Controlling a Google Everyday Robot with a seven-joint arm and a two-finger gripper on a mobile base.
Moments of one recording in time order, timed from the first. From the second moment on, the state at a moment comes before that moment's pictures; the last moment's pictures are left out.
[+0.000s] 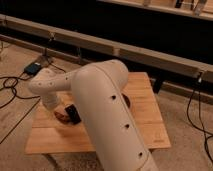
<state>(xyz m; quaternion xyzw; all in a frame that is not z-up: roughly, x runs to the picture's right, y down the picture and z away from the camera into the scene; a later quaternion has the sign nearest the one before) -0.282 0.142 0.841 -0.33 0.10 0.30 0.89</state>
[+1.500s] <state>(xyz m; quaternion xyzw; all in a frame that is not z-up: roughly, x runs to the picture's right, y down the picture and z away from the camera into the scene) -0.294 0.166 0.873 -0.36 0.13 0.26 0.89</state>
